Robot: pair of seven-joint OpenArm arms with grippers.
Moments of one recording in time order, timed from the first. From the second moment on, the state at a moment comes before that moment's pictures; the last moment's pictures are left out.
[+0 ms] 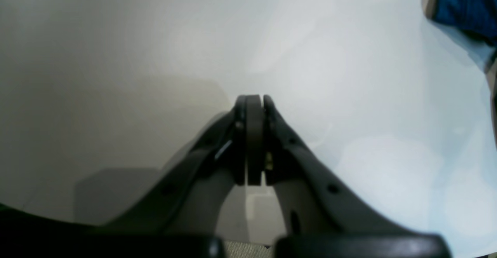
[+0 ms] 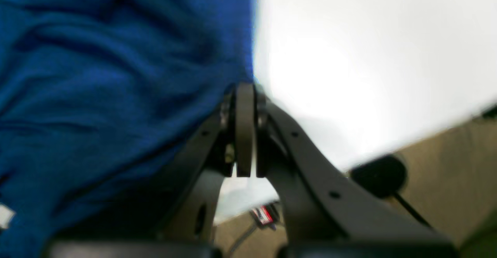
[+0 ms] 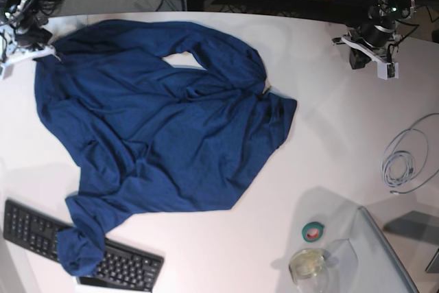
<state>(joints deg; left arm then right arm) 22.1 -10.3 -30.6 78.7 -13.4 -27.1 22.2 -23.3 3.4 31.4 90.7 19.8 1.8 -41.4</state>
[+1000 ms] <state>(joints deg) 18.9 -7.7 -19.5 83.6 -13.6 -35.9 21.7 -22.1 11.9 -4.9 106.2 19.2 12.9 -44.4</state>
